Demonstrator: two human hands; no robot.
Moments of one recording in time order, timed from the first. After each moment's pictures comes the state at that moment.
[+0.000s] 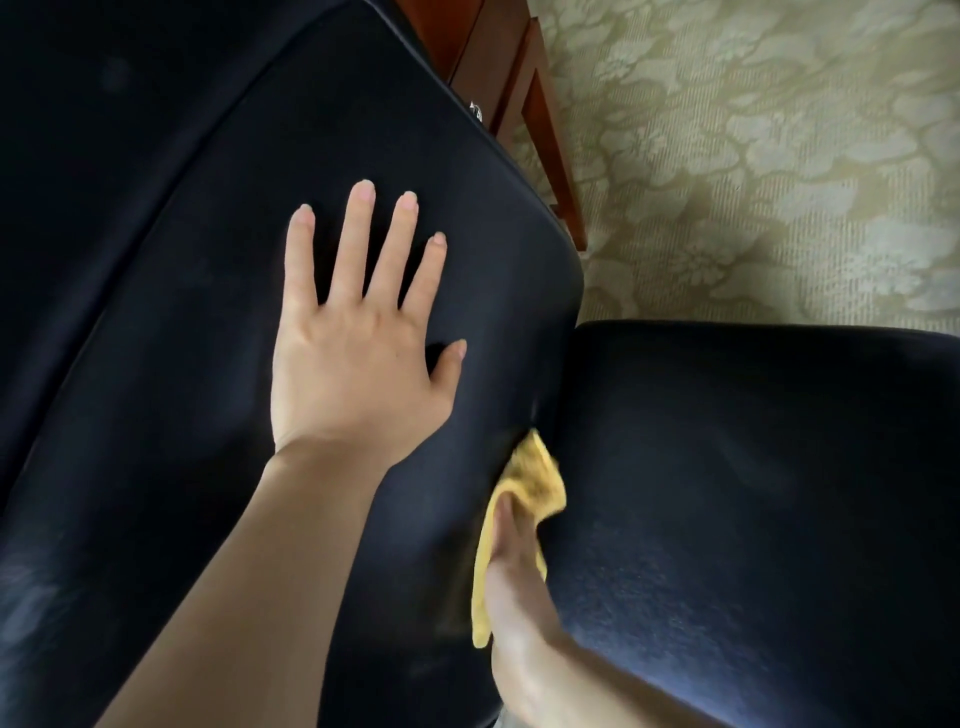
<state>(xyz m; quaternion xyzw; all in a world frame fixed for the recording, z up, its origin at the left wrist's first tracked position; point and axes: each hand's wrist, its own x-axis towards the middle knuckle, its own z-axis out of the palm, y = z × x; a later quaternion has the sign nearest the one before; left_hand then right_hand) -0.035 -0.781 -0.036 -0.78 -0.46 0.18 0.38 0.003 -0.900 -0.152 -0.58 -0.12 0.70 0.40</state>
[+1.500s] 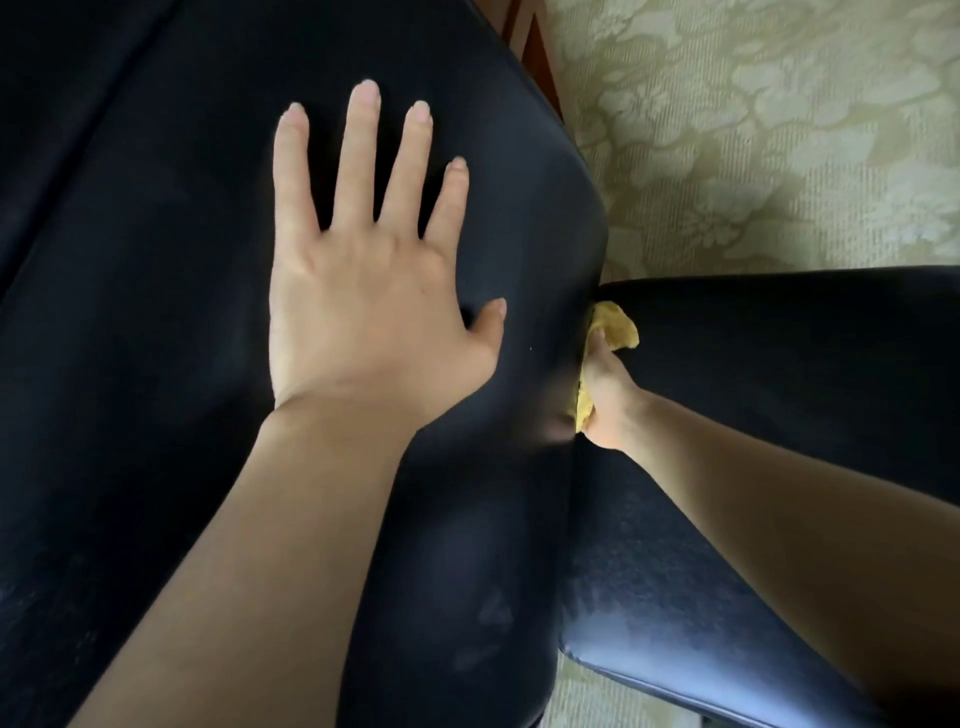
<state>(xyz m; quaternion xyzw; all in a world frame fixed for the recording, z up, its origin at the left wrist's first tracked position) -0.036 -0.781 -0.036 -0.79 -0.44 0.18 0.37 0.060 -0.774 -0.262 -0.56 0.05 0.72 0.41</state>
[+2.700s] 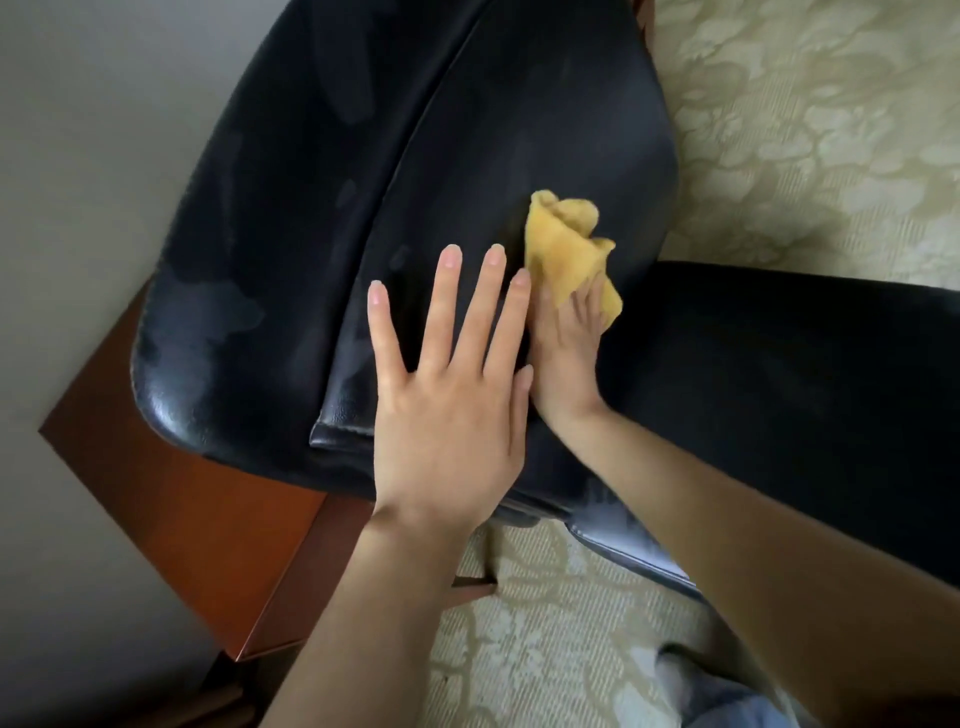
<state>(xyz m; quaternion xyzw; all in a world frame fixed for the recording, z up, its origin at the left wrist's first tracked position) -0.119 -0.961 -0.010 -0.80 -0.53 0.05 0.27 -0.044 -0.891 -0.117 -0.59 -0.46 0.39 0.54</state>
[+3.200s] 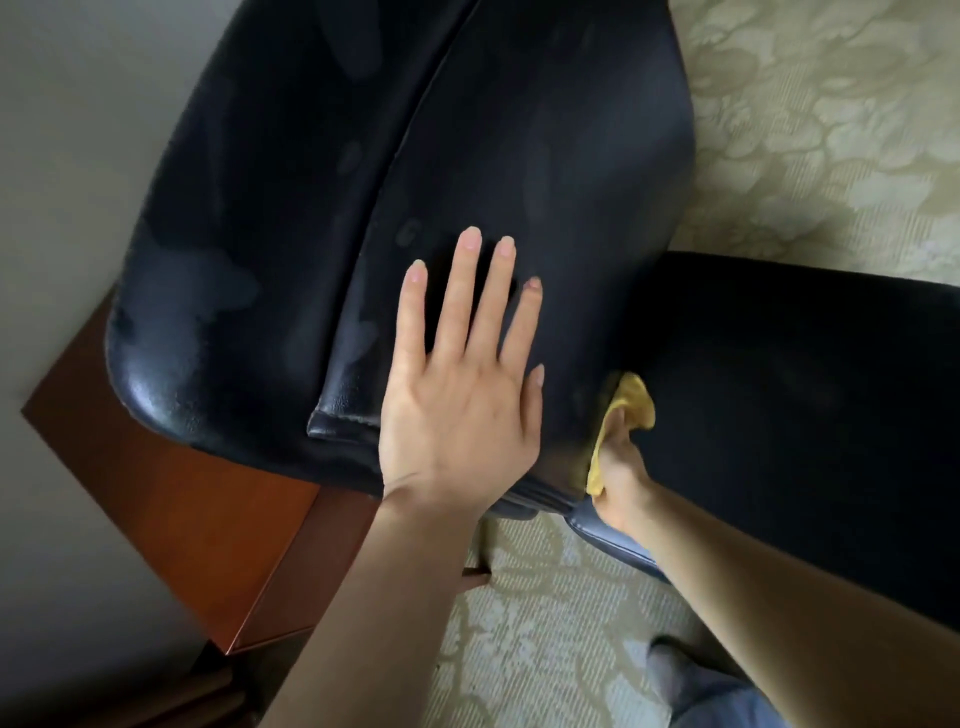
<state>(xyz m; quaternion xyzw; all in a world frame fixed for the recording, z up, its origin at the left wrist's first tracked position) -0.124 -0.953 -0.023 -0.79 -0.53 0.10 0.29 -0.032 -0.948 -0.216 -0.61 0.04 0.70 0.37</state>
